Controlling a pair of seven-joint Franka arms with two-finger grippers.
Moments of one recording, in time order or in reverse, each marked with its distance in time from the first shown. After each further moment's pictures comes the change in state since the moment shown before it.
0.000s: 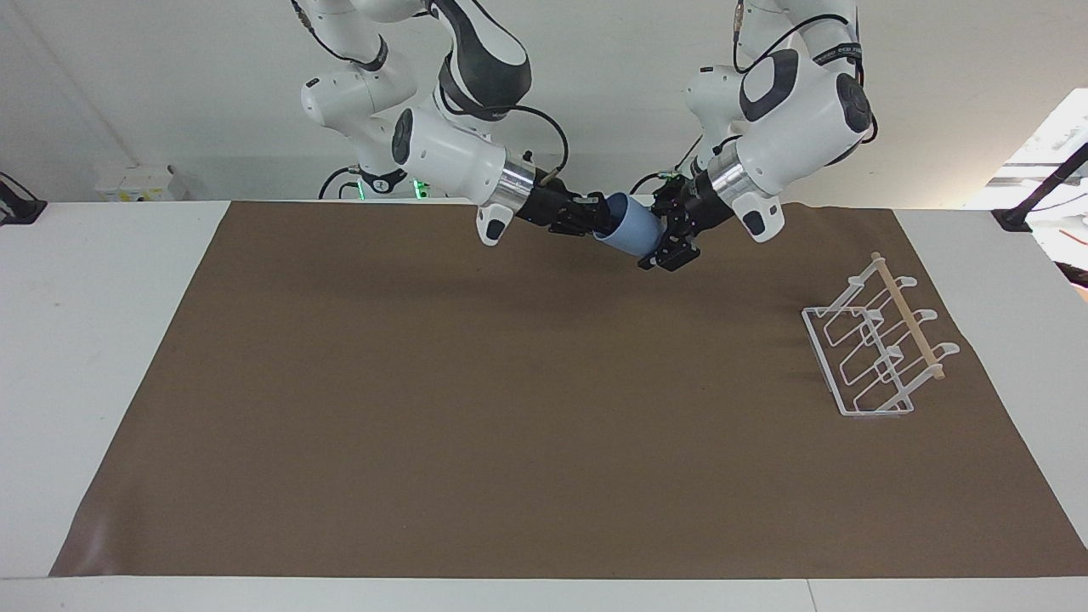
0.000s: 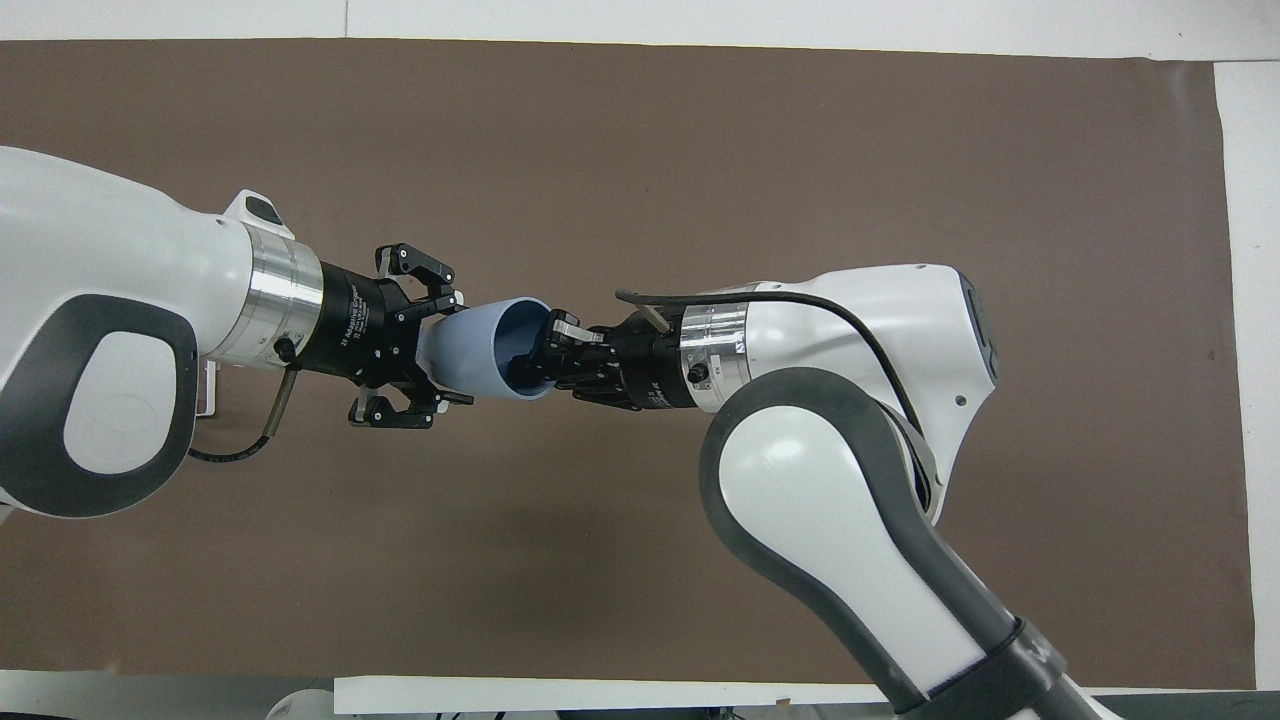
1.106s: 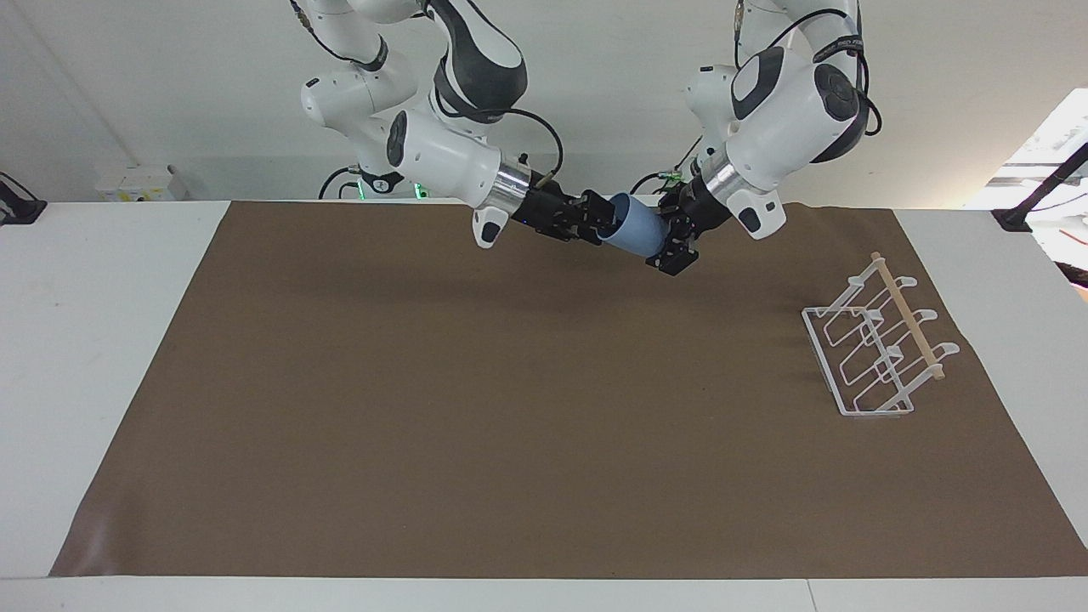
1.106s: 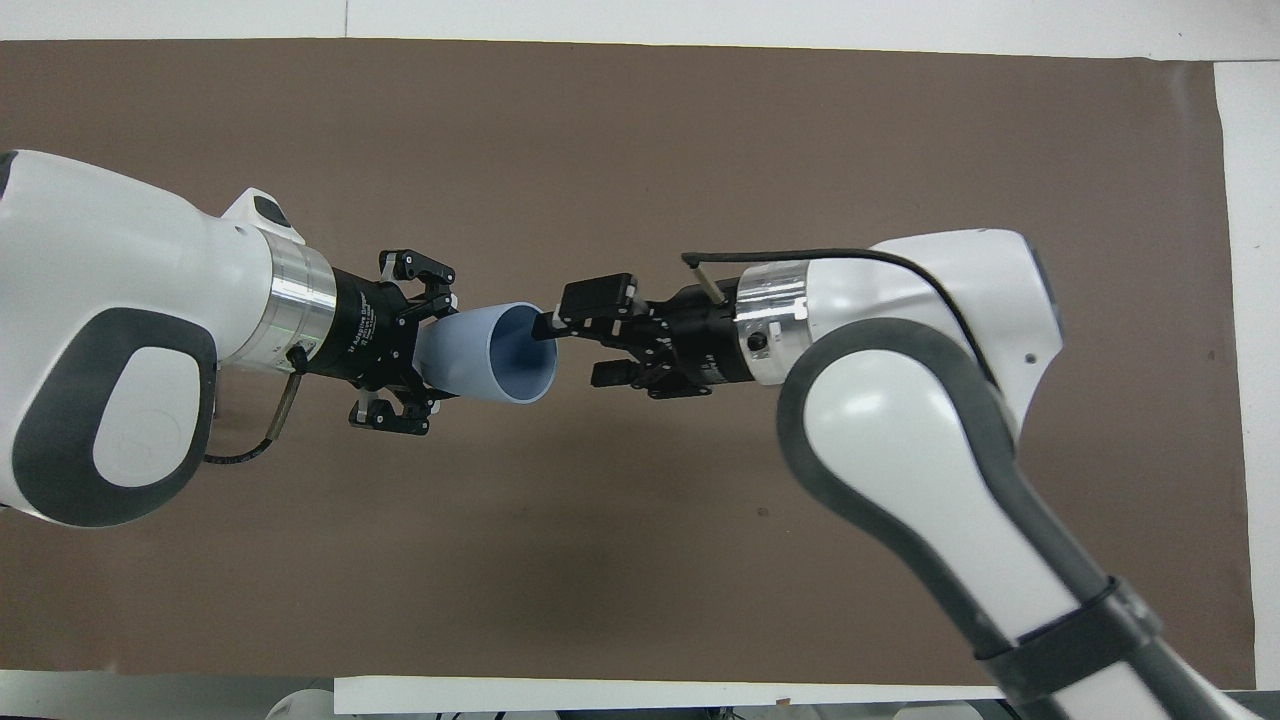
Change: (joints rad) left arm -0.018 -0.001 0.000 0.002 0.076 0.007 -0.010; right arm -0.152 -0.023 -0.015 0.004 -0.053 -0.190 -0.028
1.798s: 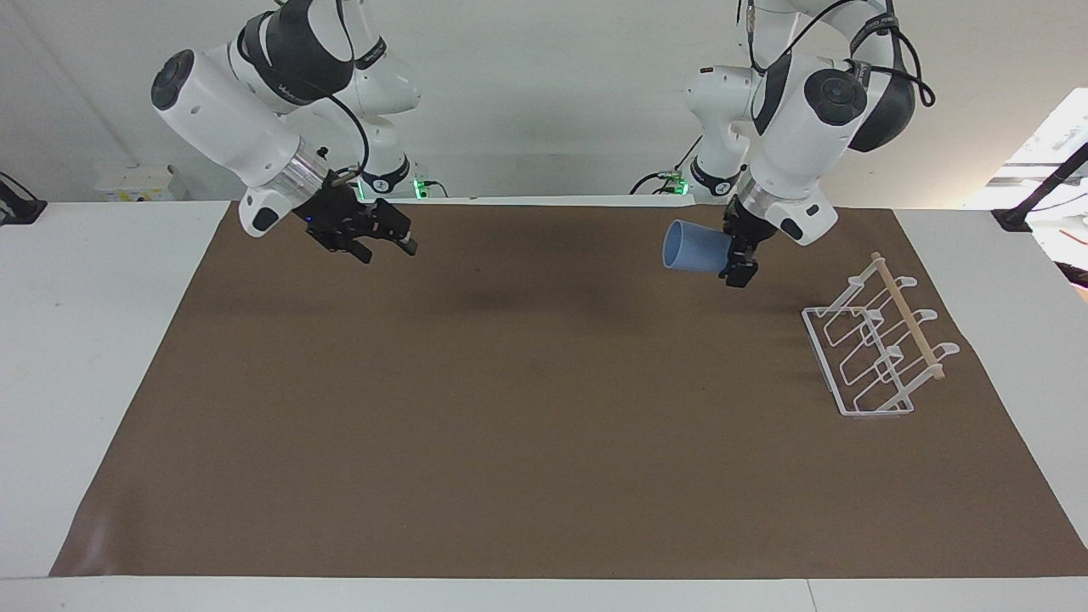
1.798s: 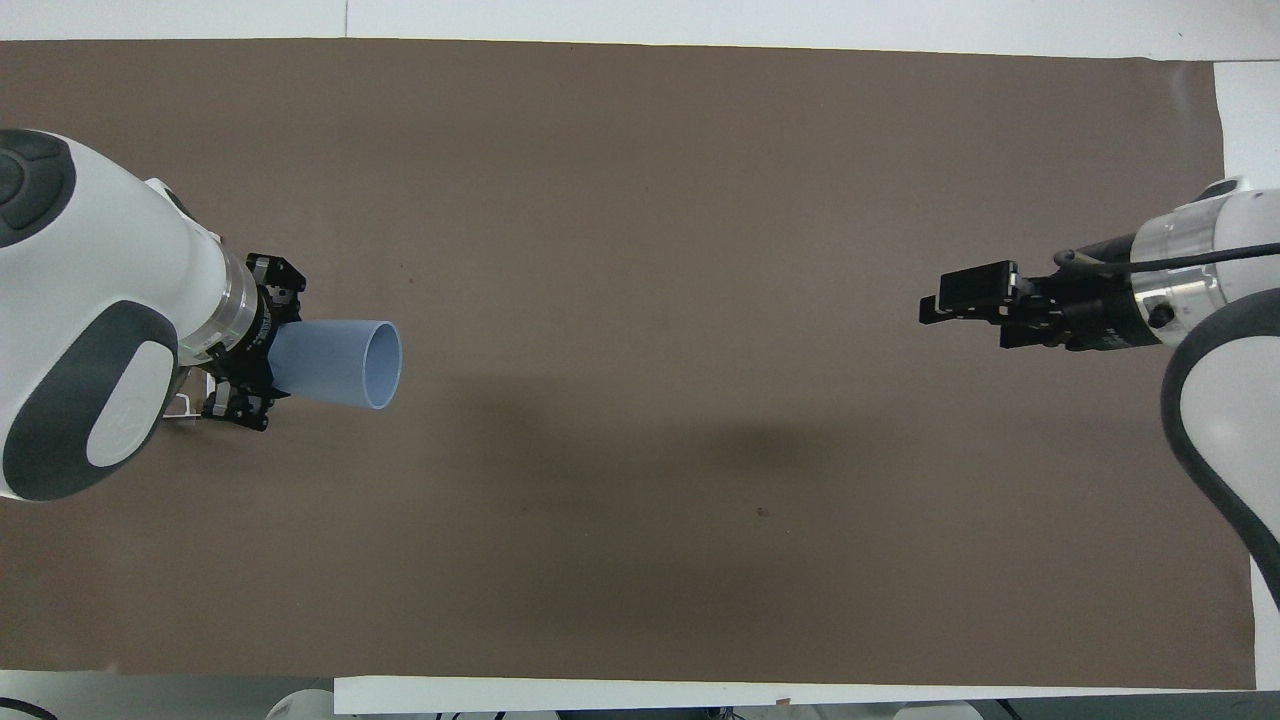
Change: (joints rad) left arm 0.061 0.022 0.019 0.027 0.634 -0.207 -0.089; right arm -0.381 -0.154 -0.012 0.020 -0.799 -0.255 -0.110
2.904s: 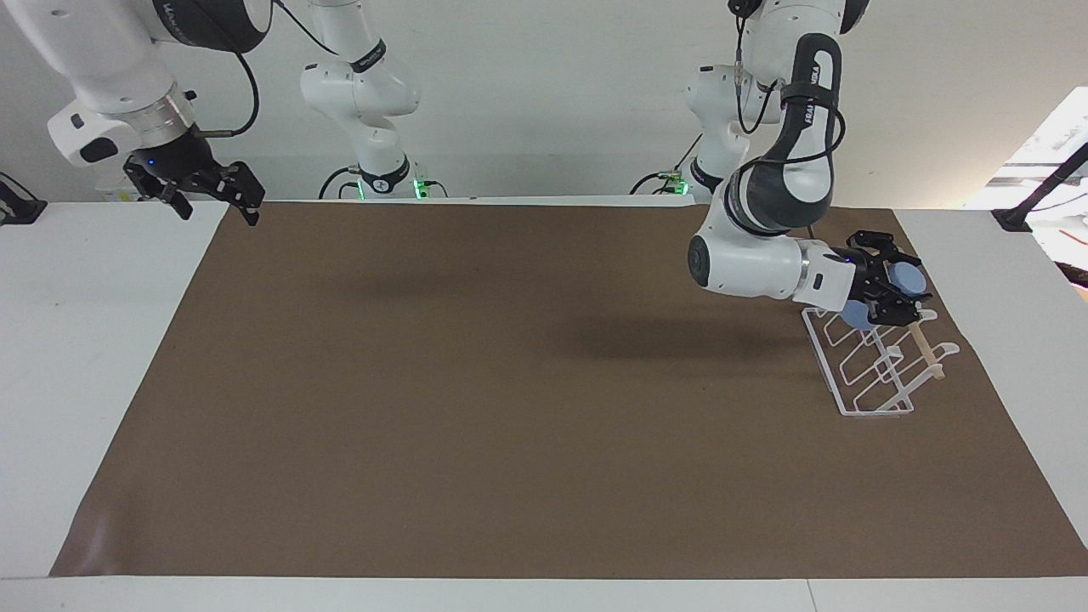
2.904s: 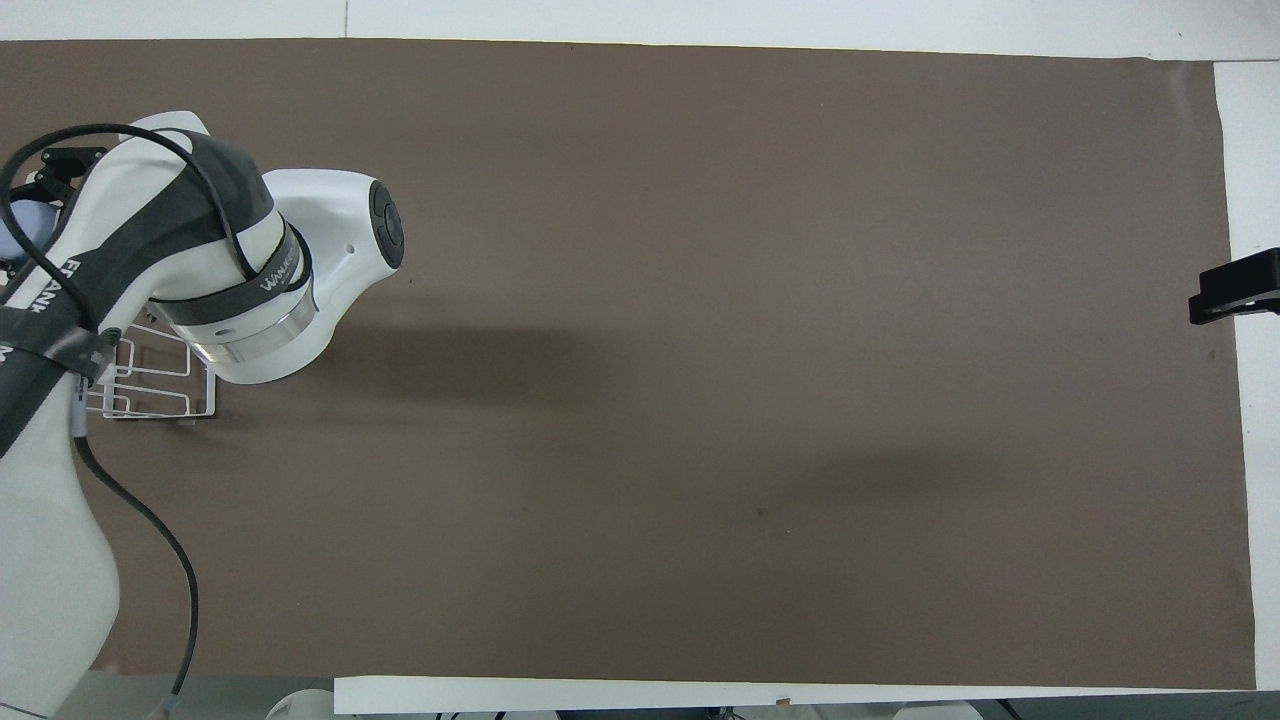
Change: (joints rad) left arm -0.067 0.343 -0.003 0.097 1.216 -0.353 -0.289; right arm -0.131 0.082 0.000 0.331 -0.391 -0.339 -0.158
